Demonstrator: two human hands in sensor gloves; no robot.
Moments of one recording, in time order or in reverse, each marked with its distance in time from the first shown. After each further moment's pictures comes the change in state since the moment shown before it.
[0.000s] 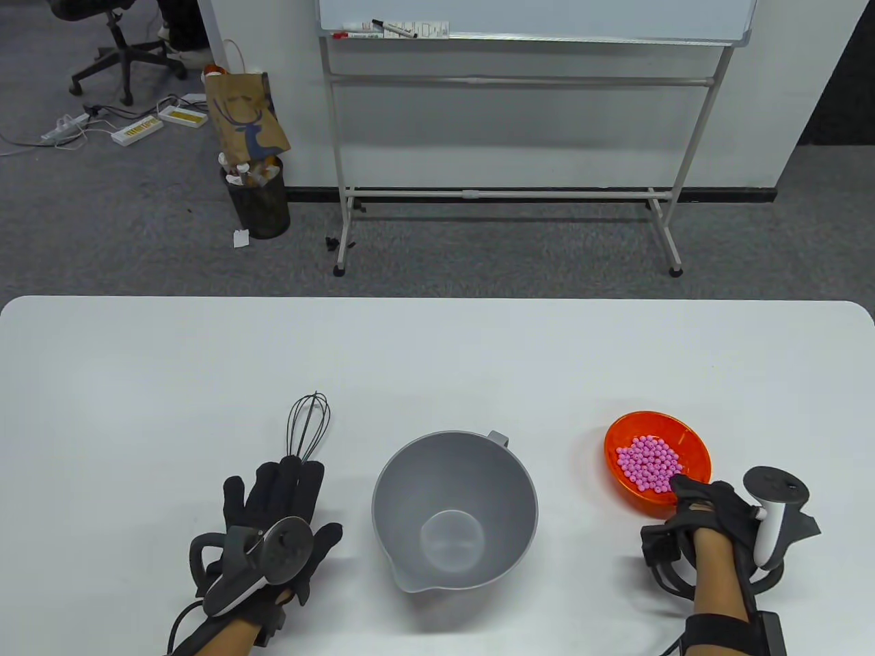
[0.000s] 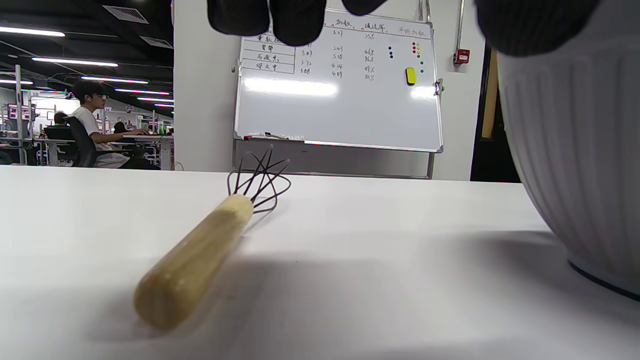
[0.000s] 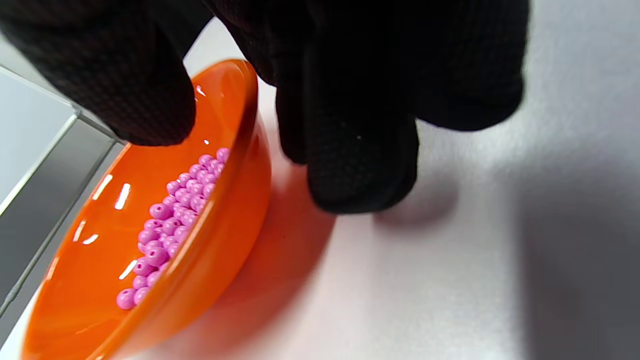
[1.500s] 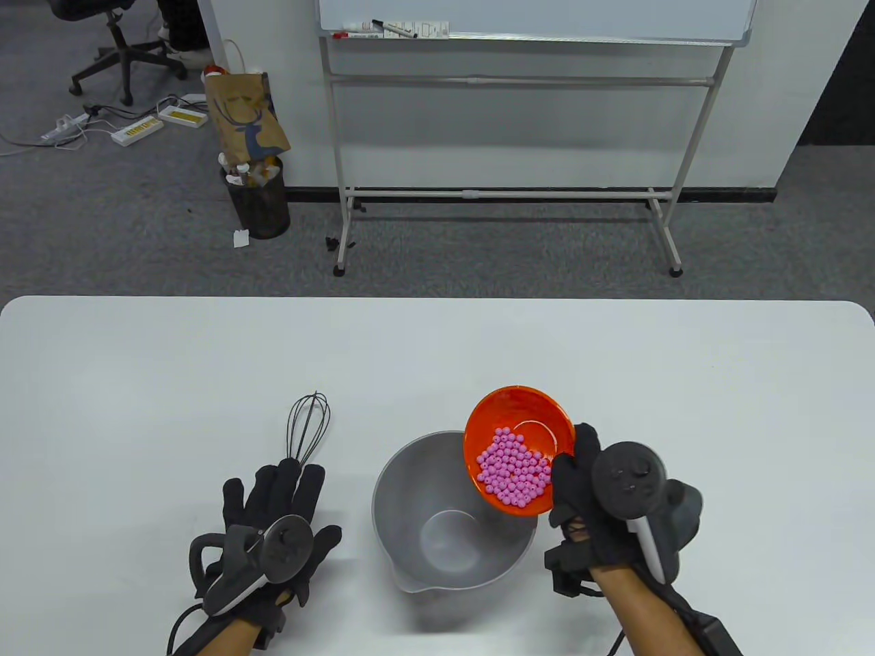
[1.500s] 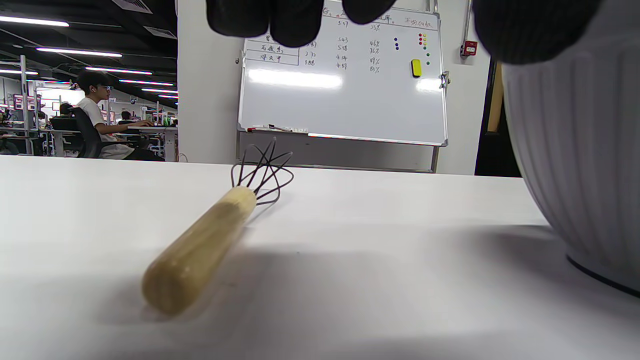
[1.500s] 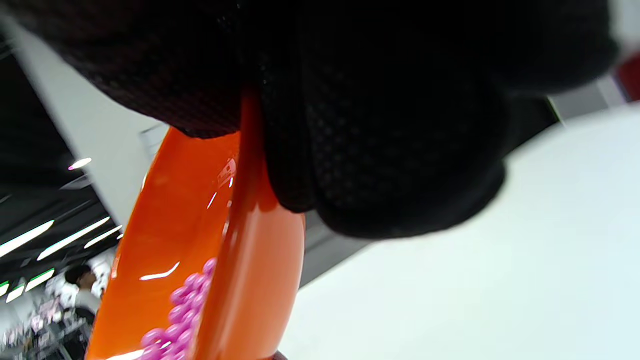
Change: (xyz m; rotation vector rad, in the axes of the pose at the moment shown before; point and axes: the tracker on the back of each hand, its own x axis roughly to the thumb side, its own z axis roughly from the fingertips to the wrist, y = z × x) left_hand 0.000 -0.001 -0.001 -0.028 0.014 0.003; right_hand 0.090 0.027 0.251 -0.292 -1.026 0.354
